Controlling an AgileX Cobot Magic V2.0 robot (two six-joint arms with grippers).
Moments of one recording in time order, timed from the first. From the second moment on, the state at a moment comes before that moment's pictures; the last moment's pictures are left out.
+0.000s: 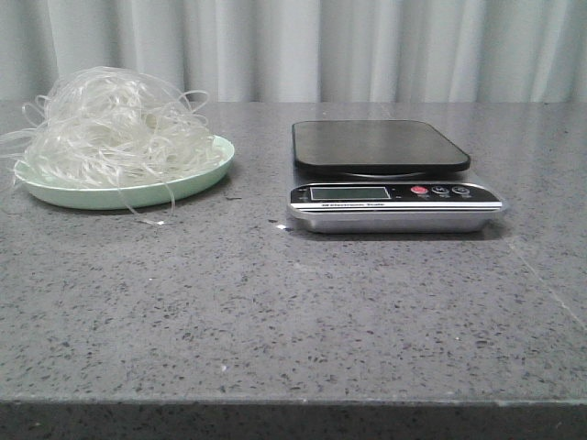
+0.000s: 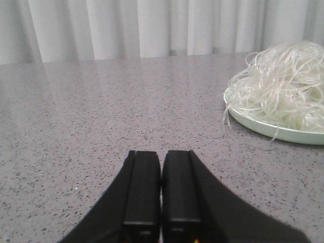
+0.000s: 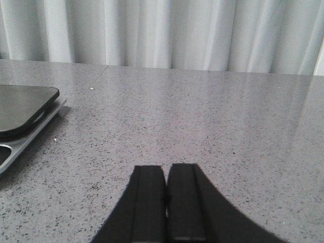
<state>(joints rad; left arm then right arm) 0.00 0.00 0.00 -0.07 0.14 0.13 -0.04 -0.01 0.03 0.08 0.07 -0.07</state>
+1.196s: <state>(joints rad) 0.00 0.01 -0.15 -0.13 -0.11 0.13 -0.04 -0.01 0.03 0.08 0.07 -0.07</state>
